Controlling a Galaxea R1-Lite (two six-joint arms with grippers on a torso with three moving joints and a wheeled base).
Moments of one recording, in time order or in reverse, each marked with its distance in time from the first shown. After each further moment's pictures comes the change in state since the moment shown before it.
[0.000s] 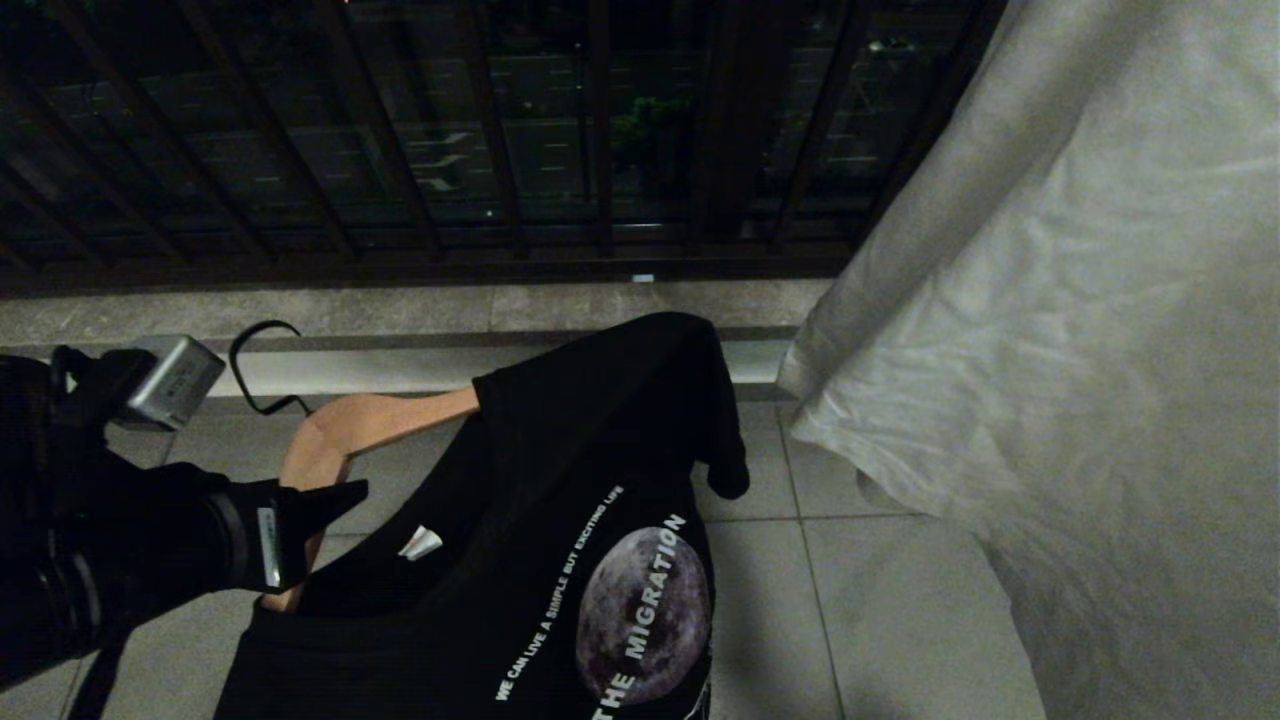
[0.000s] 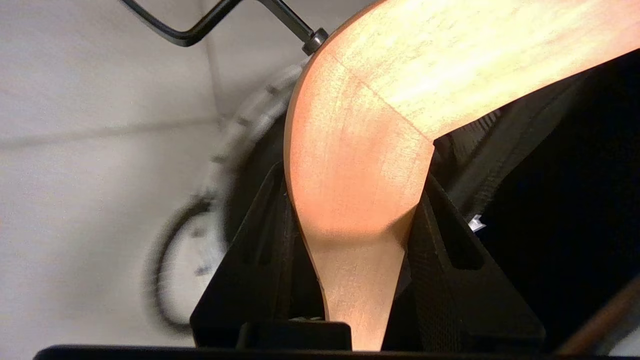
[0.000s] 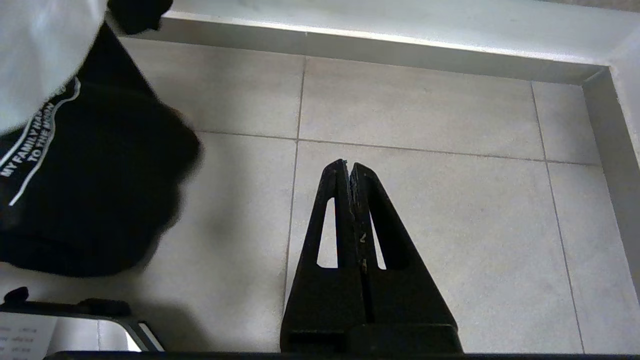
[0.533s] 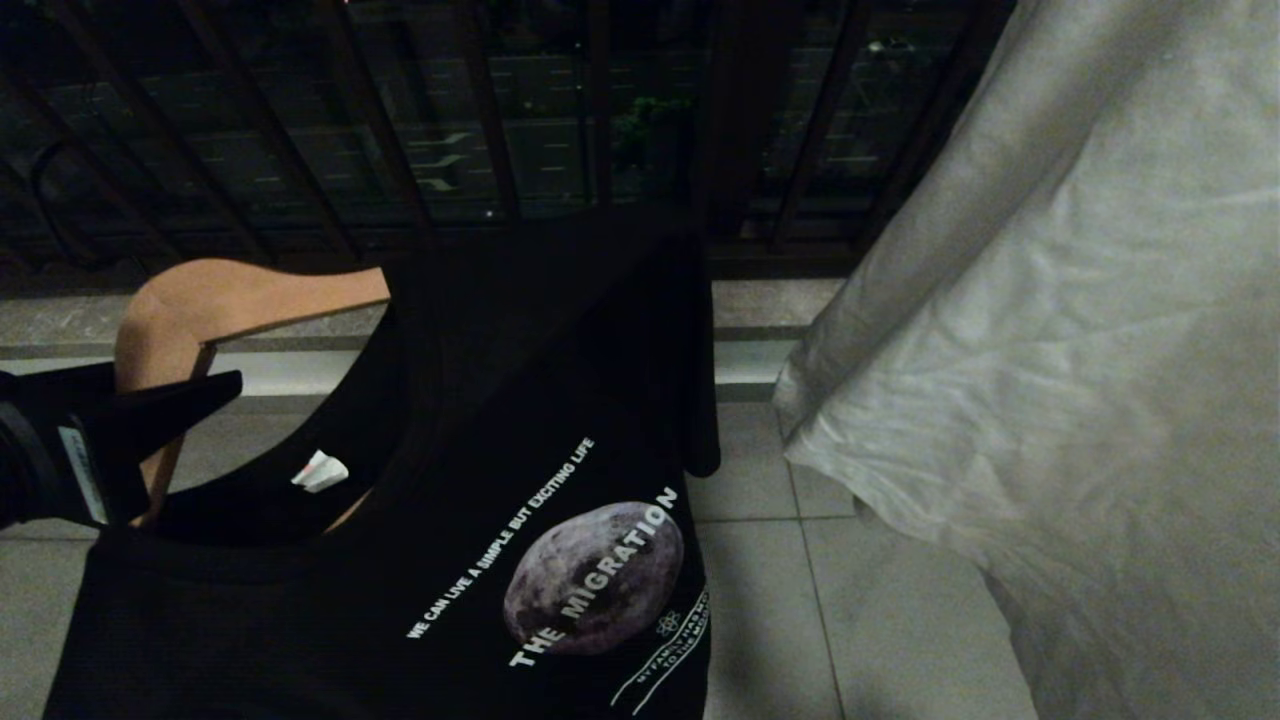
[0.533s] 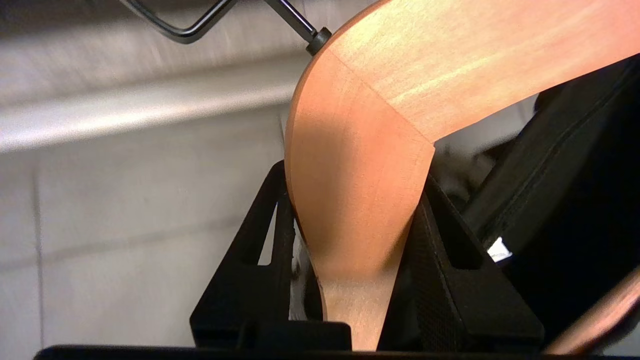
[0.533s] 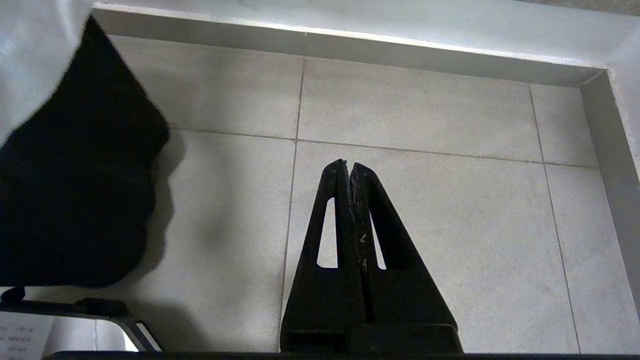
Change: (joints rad) left arm -0.005 -0.181 -0.165 0.085 0.112 0.193; right arm 0.000 0.000 0.000 0.000 0.001 -0.007
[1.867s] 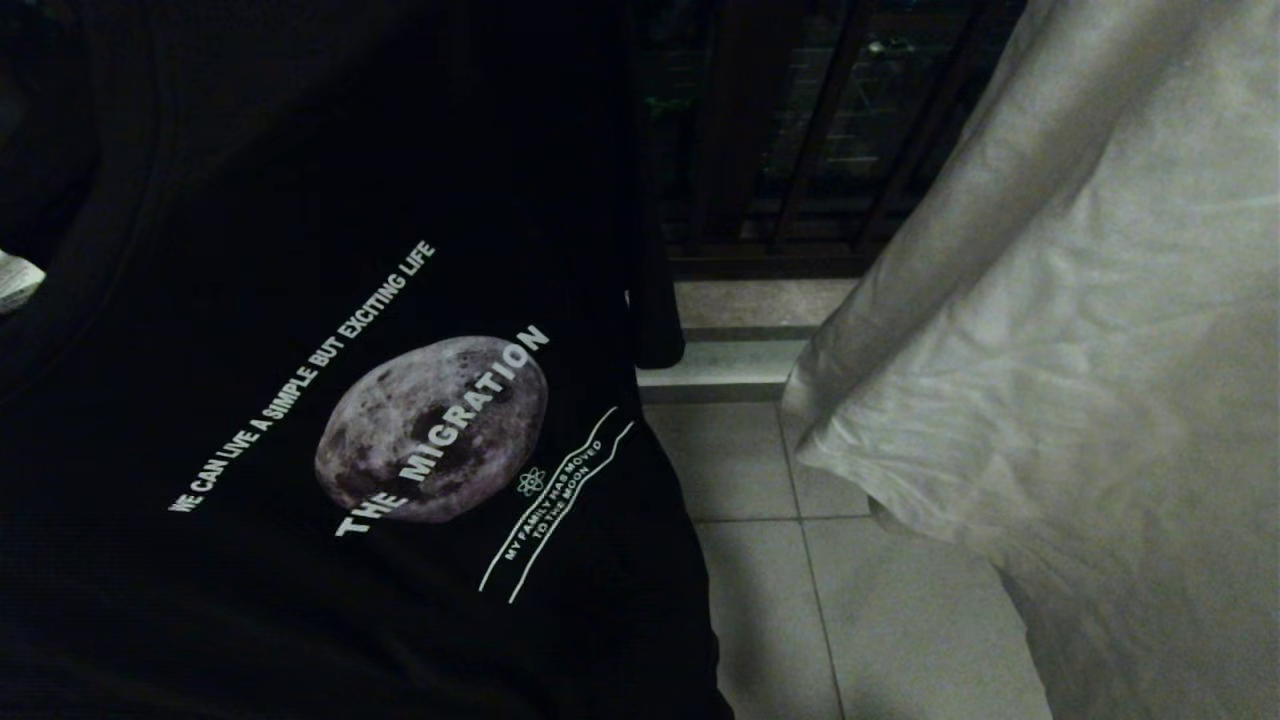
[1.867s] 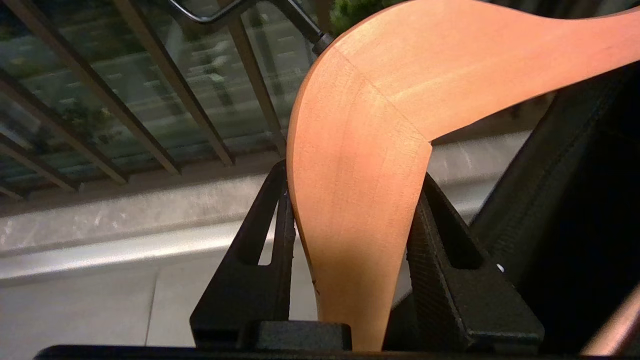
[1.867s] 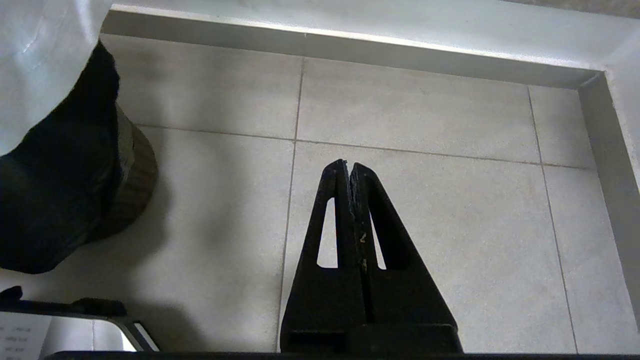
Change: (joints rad) left arm 0.019 -0.161 -0.276 0.085 0.095 0.182; right arm 0.000 0.000 0.001 -0.002 0.000 -0.005
